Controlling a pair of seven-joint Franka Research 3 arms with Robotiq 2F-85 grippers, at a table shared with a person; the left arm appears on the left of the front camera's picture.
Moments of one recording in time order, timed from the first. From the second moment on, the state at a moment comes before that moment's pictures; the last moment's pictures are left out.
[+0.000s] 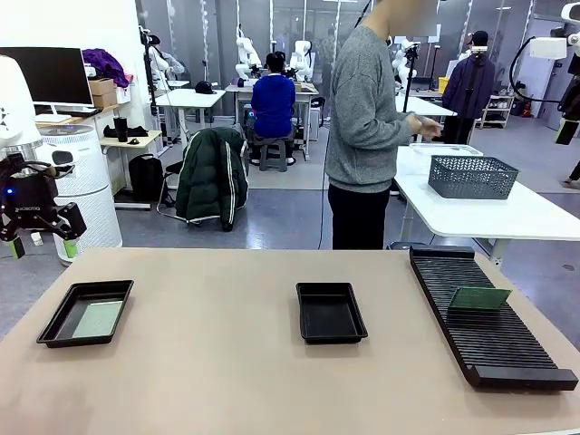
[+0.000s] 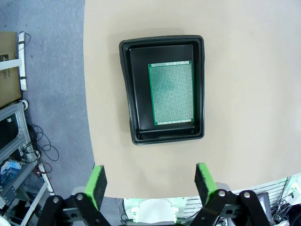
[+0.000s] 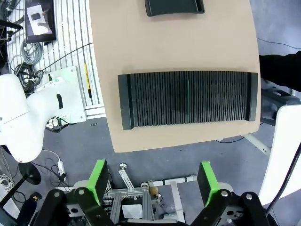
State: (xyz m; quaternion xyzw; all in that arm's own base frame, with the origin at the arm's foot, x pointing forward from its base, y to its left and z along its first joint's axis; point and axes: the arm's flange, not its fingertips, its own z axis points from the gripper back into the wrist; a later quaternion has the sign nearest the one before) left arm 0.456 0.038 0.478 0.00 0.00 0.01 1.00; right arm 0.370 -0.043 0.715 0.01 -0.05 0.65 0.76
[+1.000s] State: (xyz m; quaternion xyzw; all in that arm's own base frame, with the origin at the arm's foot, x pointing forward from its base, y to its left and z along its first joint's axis) left arm 0.456 0.038 0.478 0.00 0.00 0.01 1.00; right arm 0.374 -0.024 0.579 0.00 -0.07 0.67 0.74
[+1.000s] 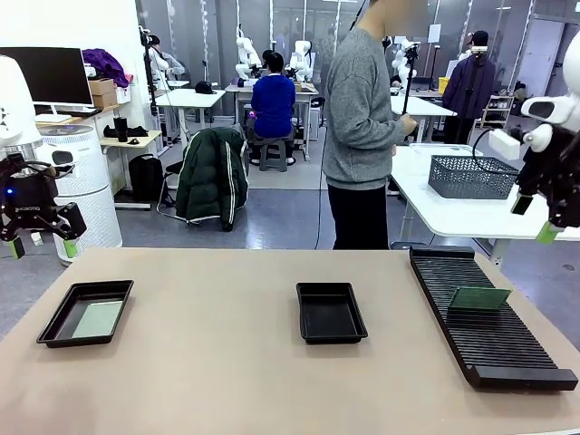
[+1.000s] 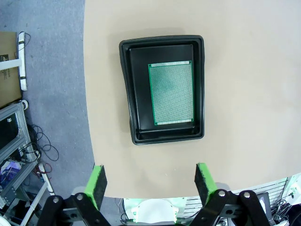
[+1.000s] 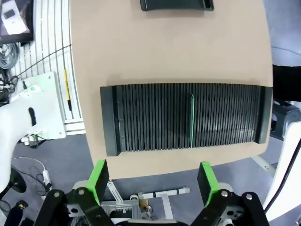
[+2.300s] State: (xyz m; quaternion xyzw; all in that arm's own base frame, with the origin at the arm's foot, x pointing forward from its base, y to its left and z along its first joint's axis) left arm 0.456 0.038 0.478 0.00 0.00 0.01 1.00; right arm 0.410 -0.033 0.455 -0.07 -0.08 0.67 0.74
